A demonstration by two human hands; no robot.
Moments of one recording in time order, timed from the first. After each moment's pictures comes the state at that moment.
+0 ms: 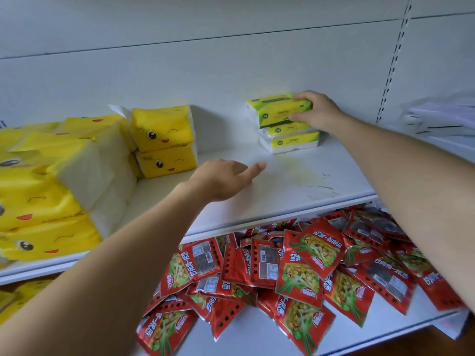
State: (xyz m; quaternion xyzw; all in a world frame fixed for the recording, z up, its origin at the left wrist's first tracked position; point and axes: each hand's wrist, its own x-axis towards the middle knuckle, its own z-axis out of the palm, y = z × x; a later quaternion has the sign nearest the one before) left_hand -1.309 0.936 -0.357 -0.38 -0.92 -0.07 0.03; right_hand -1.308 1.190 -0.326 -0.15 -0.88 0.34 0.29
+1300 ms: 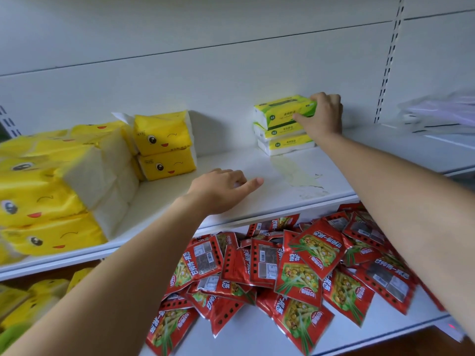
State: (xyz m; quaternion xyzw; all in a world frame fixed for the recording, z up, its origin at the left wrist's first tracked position) left_hand -1.290 0.933 -0.367 -0.37 -0.93 -0.07 0.04; right_hand -1.298 1.185 -0.345 -0.25 -0.83 0.26 0.43
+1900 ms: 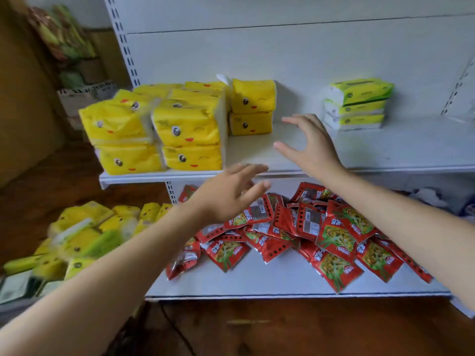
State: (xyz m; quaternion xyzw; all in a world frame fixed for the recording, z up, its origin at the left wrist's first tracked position) left_hand -1.204 0.748 -0.376 -0.42 -0.88 -0.21 0.07; right_hand -1.210 0.954 -0.372 0.07 -0.88 0.29 0.36
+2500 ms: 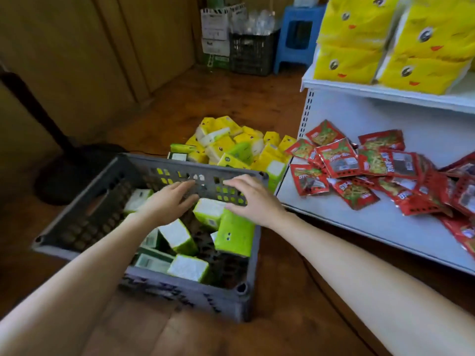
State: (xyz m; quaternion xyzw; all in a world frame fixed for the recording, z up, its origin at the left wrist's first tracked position) left_hand -1.092 0.319 -0.532 0.00 -0.99 -0.13 -0.09; right_hand -1.128 0.541 -0.540 0.33 -0.90 0.28 -0.04
